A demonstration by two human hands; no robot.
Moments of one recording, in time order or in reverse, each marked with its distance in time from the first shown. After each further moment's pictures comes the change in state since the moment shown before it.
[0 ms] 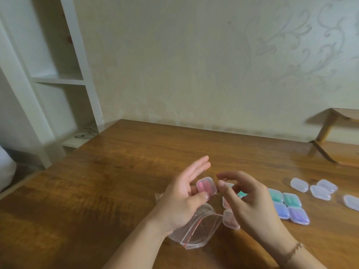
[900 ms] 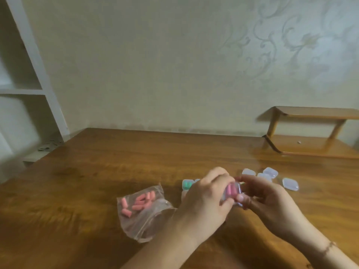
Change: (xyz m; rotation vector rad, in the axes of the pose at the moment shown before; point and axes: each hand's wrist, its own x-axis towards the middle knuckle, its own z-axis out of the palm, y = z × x) left_hand 0.019 0.014 0.122 0.753 0.053 0.560; right_hand -0.038 0.038 -0.124 -0.003 -0.089 0.152
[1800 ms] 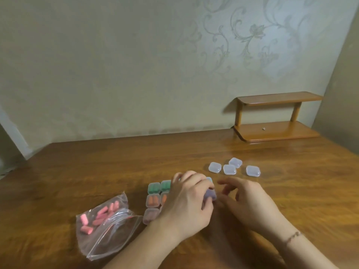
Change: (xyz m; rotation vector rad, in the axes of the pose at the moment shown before) left_hand 0.019 0.007 0.055 0.217 -0.181 0.062; right_hand -0.008 0.035 -0.025 -0.512 0.069 0.226
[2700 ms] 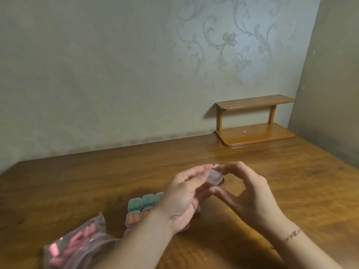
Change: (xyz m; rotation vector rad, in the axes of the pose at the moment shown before) left_hand 0.053 0.030 -0.012 -1.592 -0.209 -0.774; right_hand 0.005 0.020 -0.031 0.255 0.411 -0.399
